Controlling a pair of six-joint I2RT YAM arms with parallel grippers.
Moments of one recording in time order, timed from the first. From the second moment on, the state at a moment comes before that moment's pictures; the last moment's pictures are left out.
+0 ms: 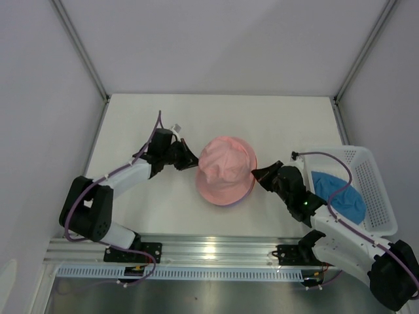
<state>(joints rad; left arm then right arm) -0.38 1.48 0.83 -0.07 0.41 -0.82 0.62 0.90 0.42 0.06 0.22 1.12</state>
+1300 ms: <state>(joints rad) -0.30 0.96 1.30 -0.62 0.10 -0.46 -0.53 0.93 0.97 -0.92 0.15 0.60</state>
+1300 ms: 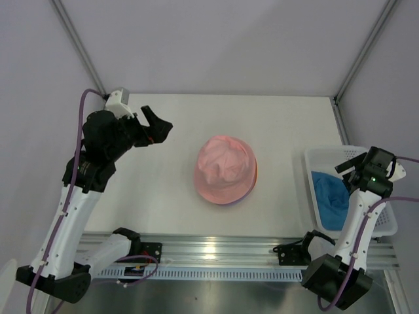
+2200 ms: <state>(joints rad) -0.31 1.00 1.31 -0.68 0.19 -0.46 -0.54 0.92 0.67 -0.76 0.20 0.83</state>
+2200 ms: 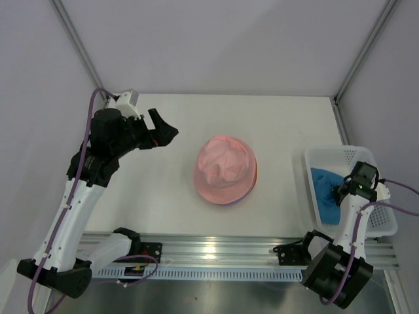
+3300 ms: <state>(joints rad) -0.31 0.92 1.27 -0.52 0.48 -0.69 0.20 1.26 1.45 -0.30 -0.81 0.59</state>
